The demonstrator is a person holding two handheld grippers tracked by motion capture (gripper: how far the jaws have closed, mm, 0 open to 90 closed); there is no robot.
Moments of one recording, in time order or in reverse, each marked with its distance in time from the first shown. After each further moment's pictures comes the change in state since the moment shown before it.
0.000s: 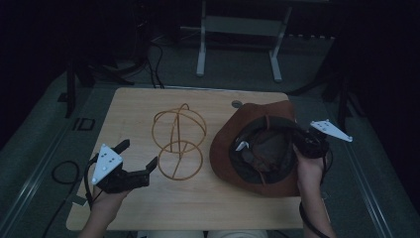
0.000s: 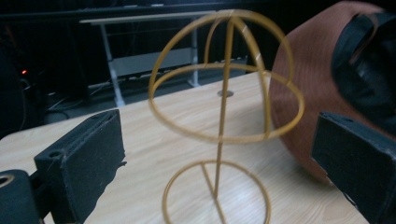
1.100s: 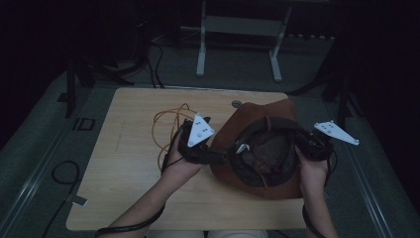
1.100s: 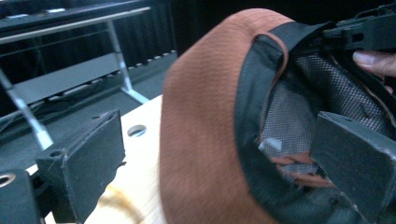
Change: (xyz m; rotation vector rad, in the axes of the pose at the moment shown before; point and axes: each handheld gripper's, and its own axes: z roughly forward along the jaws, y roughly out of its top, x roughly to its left) left arm -0.115 0.071 0.132 0.060 -0.288 0.131; right arm 0.008 0.008 -0.020 -0.035 0.030 -0.020
